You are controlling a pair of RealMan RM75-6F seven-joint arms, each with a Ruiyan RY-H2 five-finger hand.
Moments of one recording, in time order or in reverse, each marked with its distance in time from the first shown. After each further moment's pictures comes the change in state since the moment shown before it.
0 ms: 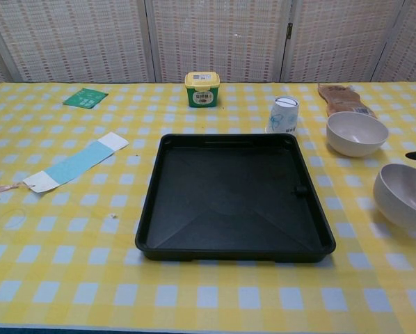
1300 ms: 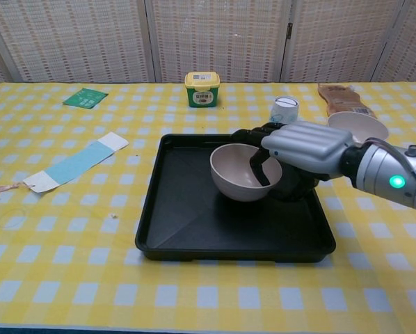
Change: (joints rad) left arm -0.007 0.008 -0.008 0.002 -0.012 -0.010 -0.030; right arm 0.456 -0.170 0.182 -0.190 0.195 -0.446 -0.381
